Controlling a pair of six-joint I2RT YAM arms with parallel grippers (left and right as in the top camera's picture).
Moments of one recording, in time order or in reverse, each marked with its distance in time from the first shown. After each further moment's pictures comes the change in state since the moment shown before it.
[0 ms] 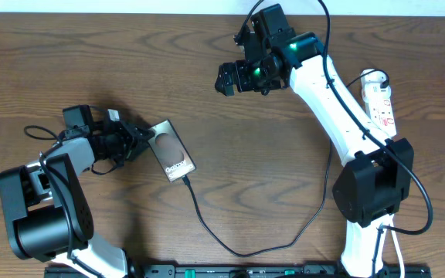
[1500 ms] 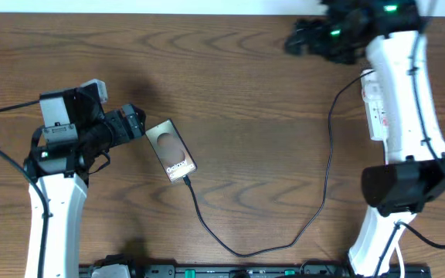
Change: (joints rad) left arm -0.132 -0.610 0.179 -0.455 -0.440 0.336; right arm -0.336 0.000 0.372 -0.378 0.041 -0.008
